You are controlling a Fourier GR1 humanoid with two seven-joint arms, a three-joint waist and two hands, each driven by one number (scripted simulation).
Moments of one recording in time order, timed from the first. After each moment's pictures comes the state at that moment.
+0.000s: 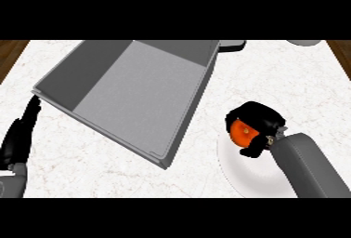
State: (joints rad) left arm -0.10 0.39 0.11 -1.33 -0.19 0.15 0.06; right arm -0.44 -0.30 0.25 -1.13 0.91 0.41 -0.34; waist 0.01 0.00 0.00
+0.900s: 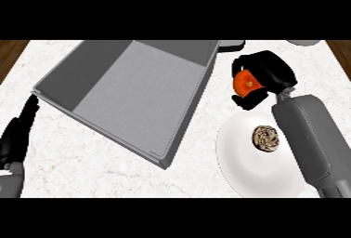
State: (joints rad) left arm -0.11 0.39 0.14 -1.34 -0.20 0.11 0.07; right arm -0.70 -0.28 0.07 -1.07 1.01 0.14 -0.21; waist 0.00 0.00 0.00
